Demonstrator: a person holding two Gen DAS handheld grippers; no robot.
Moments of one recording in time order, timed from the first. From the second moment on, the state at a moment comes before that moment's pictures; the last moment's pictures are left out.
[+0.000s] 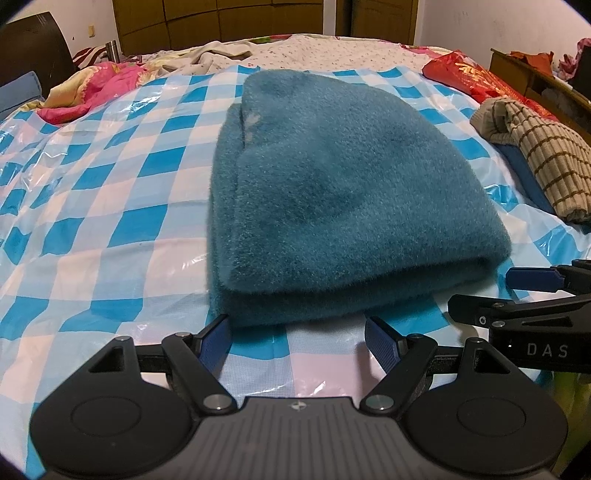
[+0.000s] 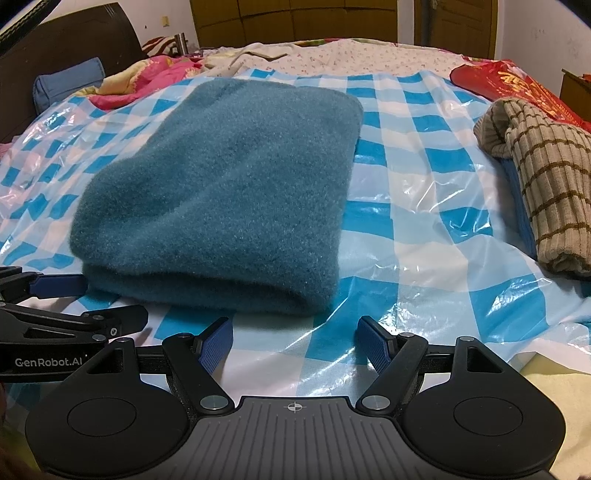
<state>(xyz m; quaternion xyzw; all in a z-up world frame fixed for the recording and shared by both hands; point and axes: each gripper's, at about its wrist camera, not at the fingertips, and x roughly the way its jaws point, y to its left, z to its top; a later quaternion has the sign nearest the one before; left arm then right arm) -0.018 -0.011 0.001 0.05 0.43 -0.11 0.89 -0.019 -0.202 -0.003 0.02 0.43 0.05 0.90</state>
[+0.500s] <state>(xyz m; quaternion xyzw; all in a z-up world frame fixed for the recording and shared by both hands) -0.016 -0.007 0.003 0.04 0.44 -0.11 0.89 -0.021 -0.200 -0.002 0.02 0.42 0.04 0.90</state>
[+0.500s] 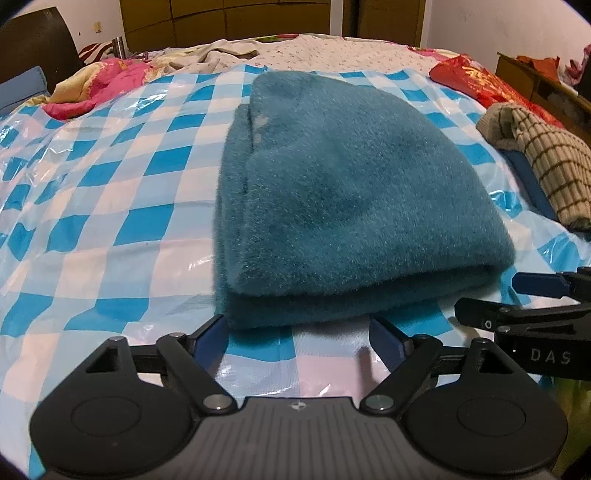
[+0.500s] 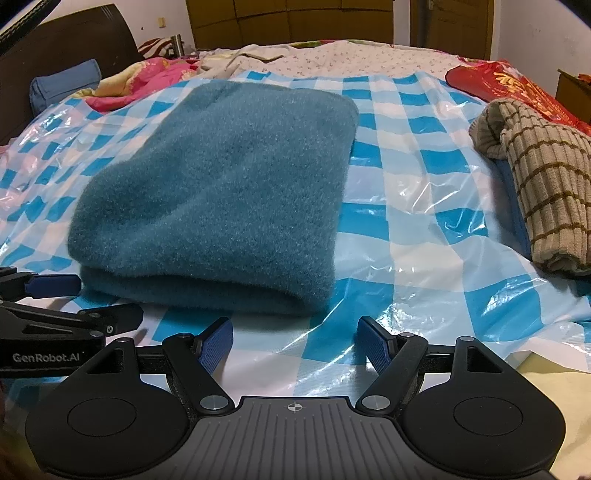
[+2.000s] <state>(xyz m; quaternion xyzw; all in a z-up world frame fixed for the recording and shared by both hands) -0.016 -0.007 0.007 0.04 0.43 -0.10 0.90 -0.025 -0.197 0.001 0.01 0.42 0.04 0.91</state>
